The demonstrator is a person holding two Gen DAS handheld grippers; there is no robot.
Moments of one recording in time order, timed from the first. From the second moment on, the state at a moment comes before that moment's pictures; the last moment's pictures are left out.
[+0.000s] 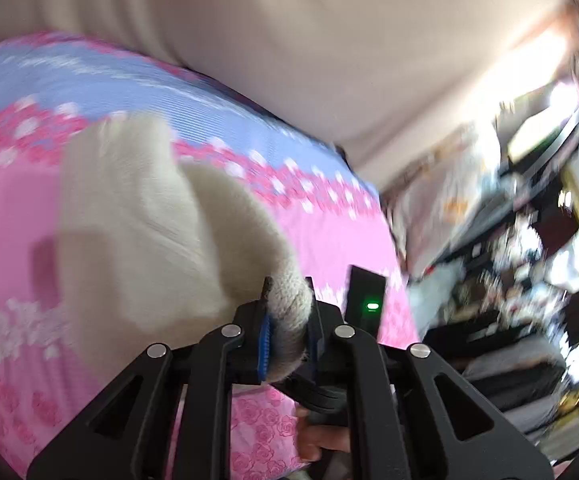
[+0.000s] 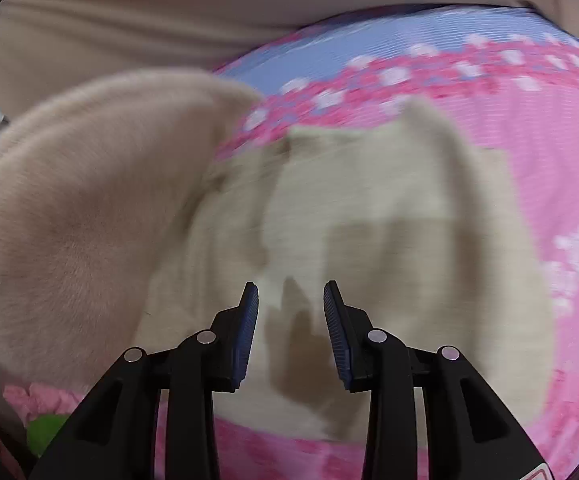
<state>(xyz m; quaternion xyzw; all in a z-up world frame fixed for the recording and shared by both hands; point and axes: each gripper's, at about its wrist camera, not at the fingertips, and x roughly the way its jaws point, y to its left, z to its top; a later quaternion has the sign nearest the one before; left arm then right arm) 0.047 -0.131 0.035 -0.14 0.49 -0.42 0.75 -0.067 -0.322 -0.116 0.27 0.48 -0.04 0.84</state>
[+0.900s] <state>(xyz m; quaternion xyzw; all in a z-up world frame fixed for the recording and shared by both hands) 0.040 -0.021 0.014 -0.15 0.48 -0.24 0.83 -0.040 -0.341 -0.146 0.46 0.53 0.06 0.71</state>
